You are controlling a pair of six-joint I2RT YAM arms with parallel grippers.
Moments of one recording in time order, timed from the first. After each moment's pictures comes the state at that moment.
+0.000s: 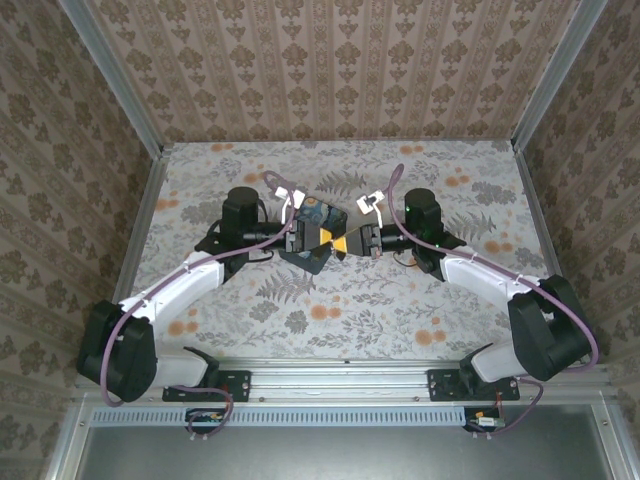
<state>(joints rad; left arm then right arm) -0.53 1.30 0.83 0.14 0.99 -0.67 0.43 1.42 0.79 0.36 -1.08 0.68</state>
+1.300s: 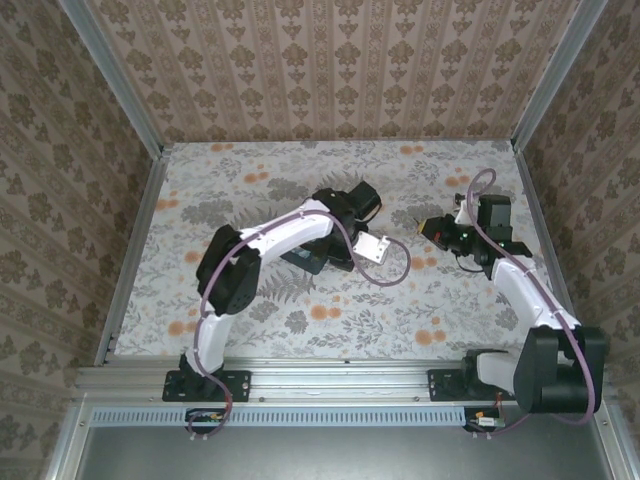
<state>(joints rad) -0.90 2.11 1.78 -0.99 0.04 1.15 -0.08 1.19 0.74 -0.25 -0.65 0.57</state>
